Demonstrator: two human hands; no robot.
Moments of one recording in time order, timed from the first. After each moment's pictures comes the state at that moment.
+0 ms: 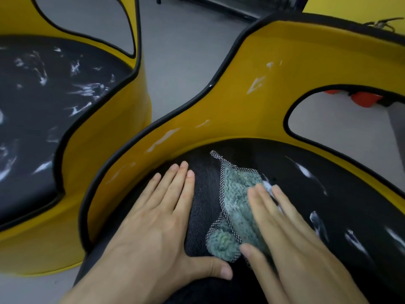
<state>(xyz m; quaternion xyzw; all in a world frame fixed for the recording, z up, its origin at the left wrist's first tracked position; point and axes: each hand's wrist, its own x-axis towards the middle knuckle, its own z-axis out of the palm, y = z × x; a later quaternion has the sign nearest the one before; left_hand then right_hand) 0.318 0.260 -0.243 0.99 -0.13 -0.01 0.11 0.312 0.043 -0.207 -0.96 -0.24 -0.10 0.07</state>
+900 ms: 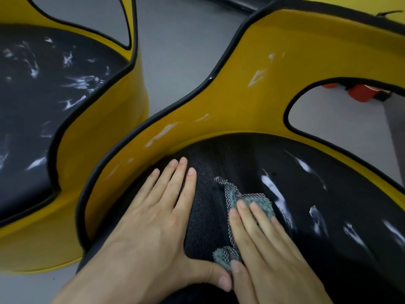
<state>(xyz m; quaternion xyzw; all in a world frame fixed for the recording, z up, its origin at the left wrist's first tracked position) 0.317 0.265 -0.240 0.98 -0.15 -0.02 0.11 0.295 0.053 -0.251 -0.96 -0.26 -0.11 0.04</state>
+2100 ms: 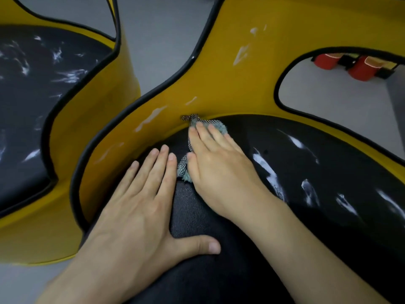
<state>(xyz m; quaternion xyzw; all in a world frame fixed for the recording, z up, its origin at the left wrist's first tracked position) 0.299 0.264 -0.238 0.99 -0.11 -0.01 0.08 0.387 0.115 -0.237 -0.97 -0.24 -0.05 0.06</state>
